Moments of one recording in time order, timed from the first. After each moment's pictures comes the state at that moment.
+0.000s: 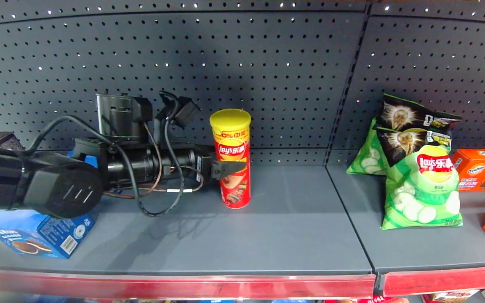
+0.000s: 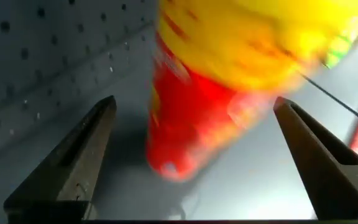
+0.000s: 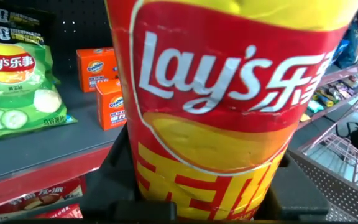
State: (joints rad) left arm -0.38 1.82 -1.09 -0.45 -0.46 0.00; right arm -0.08 0.28 -0.95 0.54 -0.52 -0.21
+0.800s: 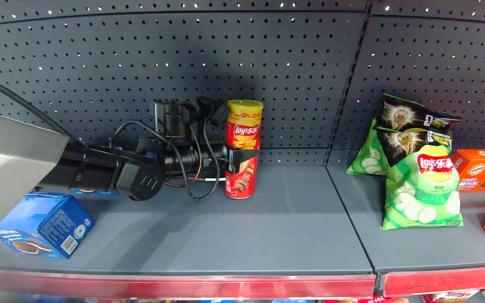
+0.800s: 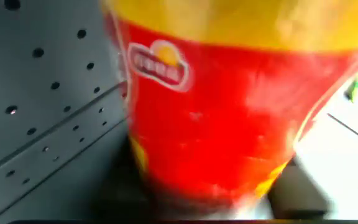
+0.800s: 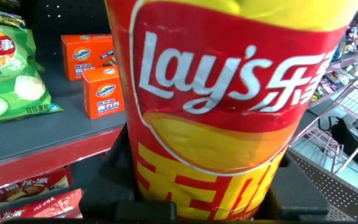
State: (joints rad) left arm -0.42 2.07 -1.33 -0.51 -0.46 -0.05; right arm -0.08 0.27 -0.97 0.60 -0.55 -0.23
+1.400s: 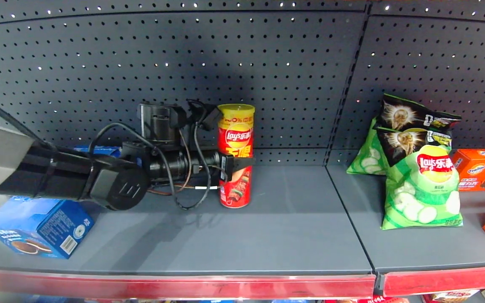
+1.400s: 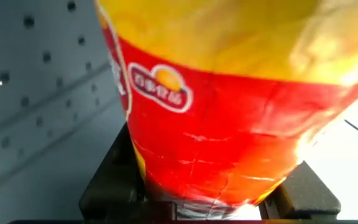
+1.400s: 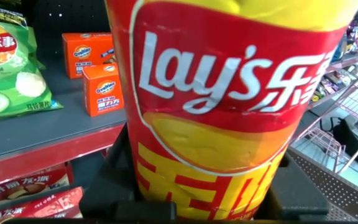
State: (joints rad) left arm -0.42 1.96 -1.19 -0.50 -0.45 -0.05; right arm -0.07 0.24 -0.97 0.63 -0.55 -0.23
